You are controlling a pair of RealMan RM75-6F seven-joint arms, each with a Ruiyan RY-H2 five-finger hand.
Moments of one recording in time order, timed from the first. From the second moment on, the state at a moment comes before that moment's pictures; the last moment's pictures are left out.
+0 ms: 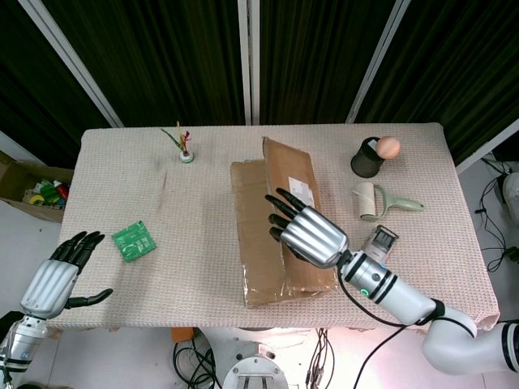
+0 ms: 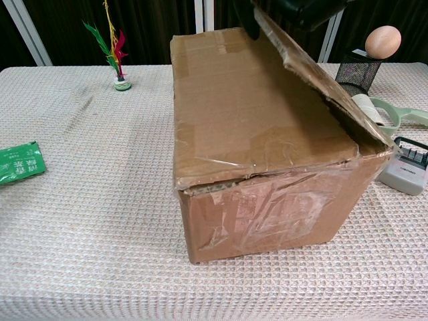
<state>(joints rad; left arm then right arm) -0.13 -1.10 0.07 -1.62 1.68 1.46 -0.04 0.90 -0.98 0.16 -2.11 -1.35 0.91 -0.41</state>
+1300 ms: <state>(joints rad) -0.17 -1.10 0.07 -1.77 1.68 1.37 0.12 0.58 -0.62 0.09 -1.93 -1.67 1.11 0.41</state>
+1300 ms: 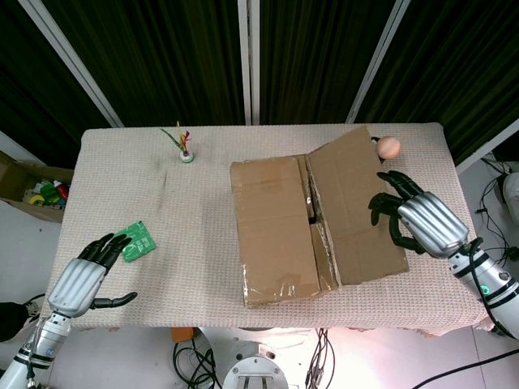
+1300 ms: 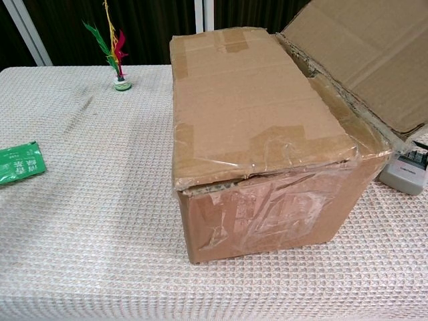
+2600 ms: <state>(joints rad) -0.95 -1.25 -0.29 -1.74 1.60 0.73 0.09 0.14 -0.96 0.00 -1.59 -1.73 1.75 0.57</state>
